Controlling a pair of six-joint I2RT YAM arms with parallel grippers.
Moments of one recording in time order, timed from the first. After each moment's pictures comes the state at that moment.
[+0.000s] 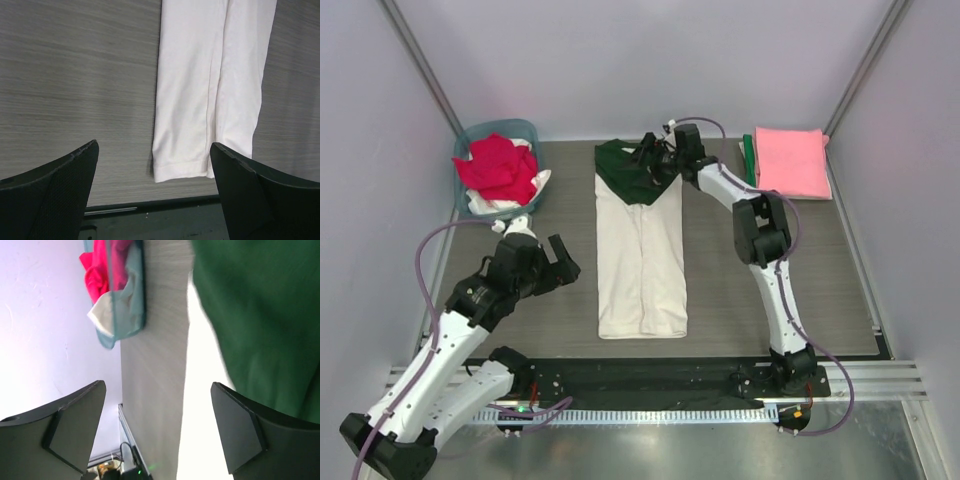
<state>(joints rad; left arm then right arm) -0.48 0.76 0.84 -0.81 -0.17 -0.69 0.37 2.56 2.13 -0.04 -0.72 0.97</state>
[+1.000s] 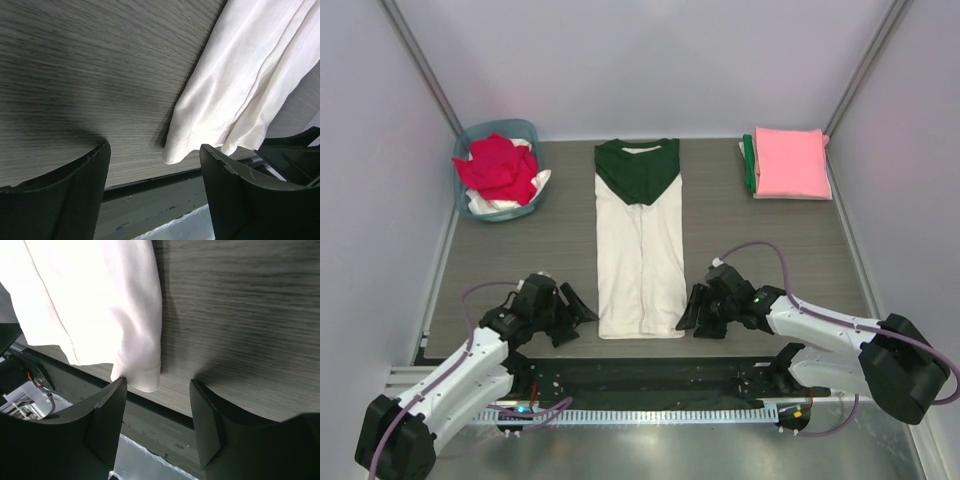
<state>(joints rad) -0.49 0.72 0.29 -0.52 0.18 -1.12 0.75 1.10 0.42 -0.33 -0.22 1.03</state>
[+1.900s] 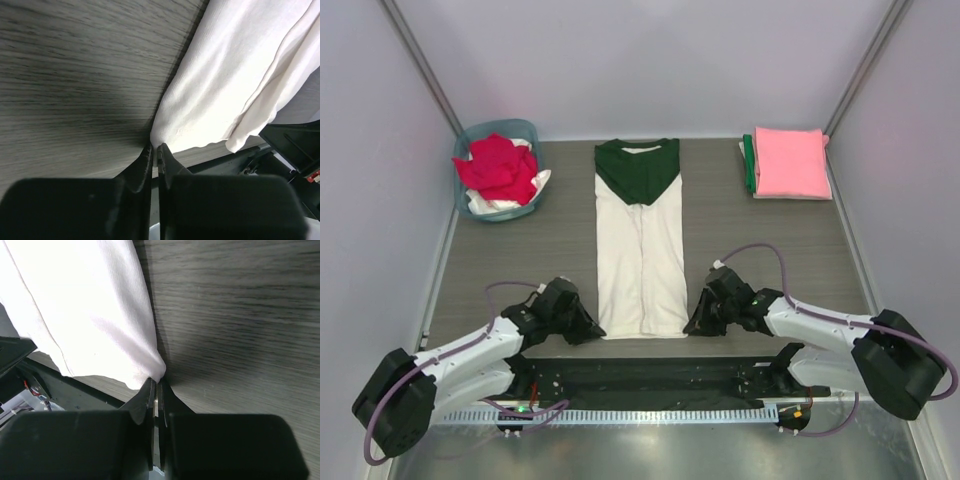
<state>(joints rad) -0.68 0.92 0.26 -0.30 0.16 -1.26 0.75 1.15 0.38 -0.23 -0.20 1.05</state>
